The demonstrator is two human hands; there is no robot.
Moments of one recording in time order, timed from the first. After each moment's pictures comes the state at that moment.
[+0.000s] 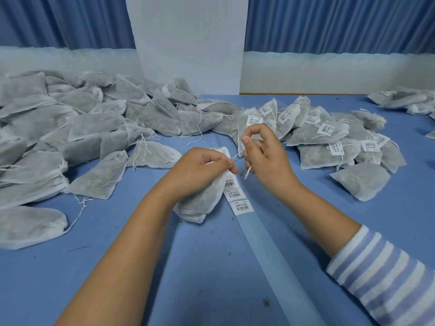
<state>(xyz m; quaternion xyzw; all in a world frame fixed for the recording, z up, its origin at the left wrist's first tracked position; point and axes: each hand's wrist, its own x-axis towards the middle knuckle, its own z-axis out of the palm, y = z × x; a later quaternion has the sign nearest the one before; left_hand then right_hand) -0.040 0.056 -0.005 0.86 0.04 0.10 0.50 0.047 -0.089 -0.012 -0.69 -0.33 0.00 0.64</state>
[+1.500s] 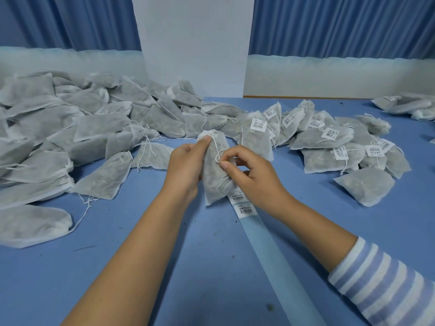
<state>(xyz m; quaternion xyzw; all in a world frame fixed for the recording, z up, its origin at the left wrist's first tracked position) -0.023 0.057 -0.008 0.58 0.24 0.23 0.74 0.031 -0.078 -0.027 -0.71 -0.44 0.00 0.55</state>
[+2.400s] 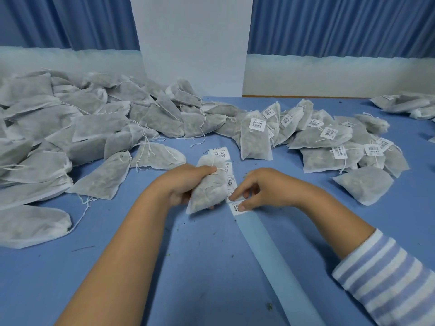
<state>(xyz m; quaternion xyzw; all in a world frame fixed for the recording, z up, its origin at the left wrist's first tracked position) -0.034 0.076 -0.020 0.70 0.26 -0.06 0.66 0.065 -0.109 -0.024 -0.84 -0.45 0.19 0.22</state>
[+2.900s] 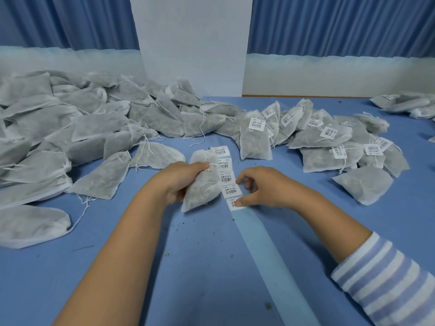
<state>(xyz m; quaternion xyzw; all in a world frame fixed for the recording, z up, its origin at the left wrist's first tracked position) -0.031 0.086 -0.023 0.69 0.29 -0.02 0.67 0.065 -0.106 -0.031 -0.89 -0.39 0.14 0.18</state>
